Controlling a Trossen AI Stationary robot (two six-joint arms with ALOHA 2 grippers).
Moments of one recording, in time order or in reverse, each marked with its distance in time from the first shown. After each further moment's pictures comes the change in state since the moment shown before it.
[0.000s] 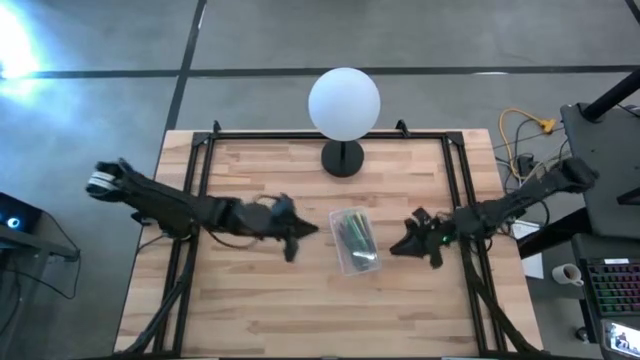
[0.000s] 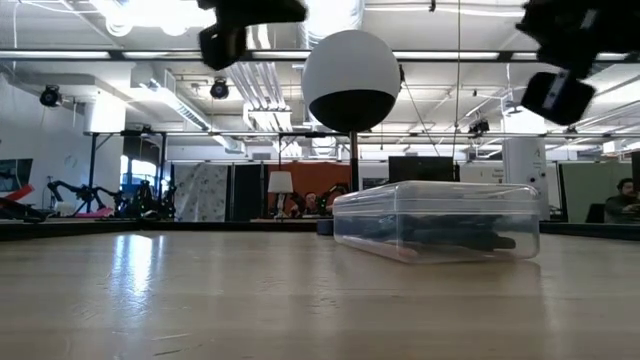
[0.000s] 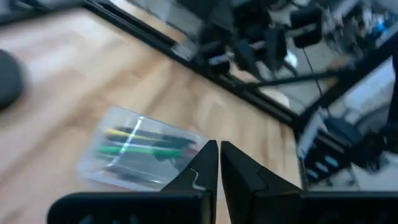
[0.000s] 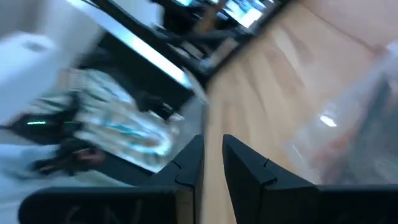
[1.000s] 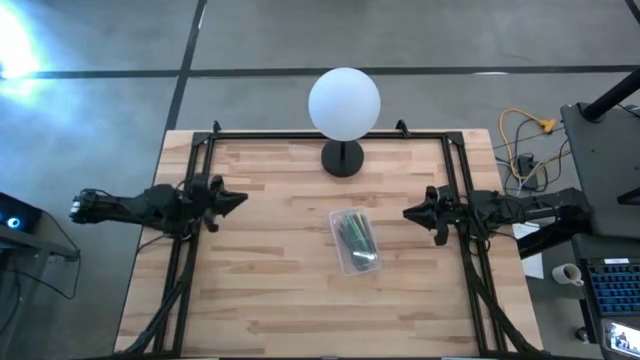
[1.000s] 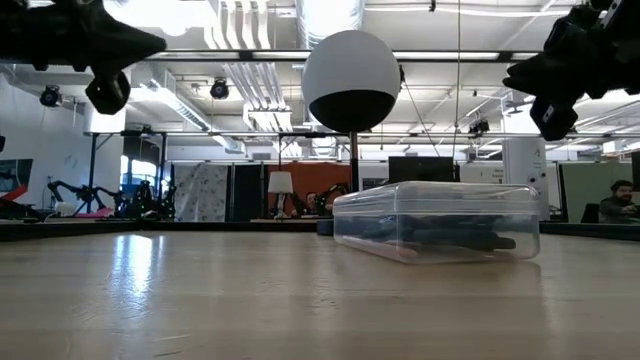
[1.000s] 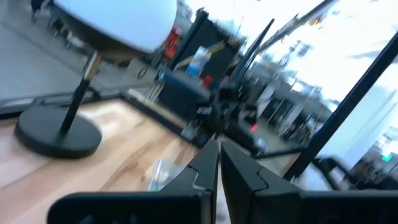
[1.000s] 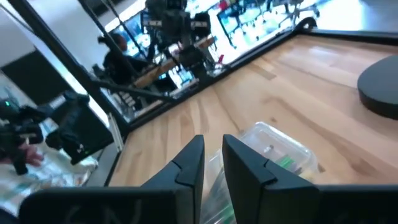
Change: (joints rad) left arm 0.130 -1.088 -0.709 -0.005 -0.009 0.089; right arm -0.241 -0.572 -0.118 -0.428 0.115 -0.361
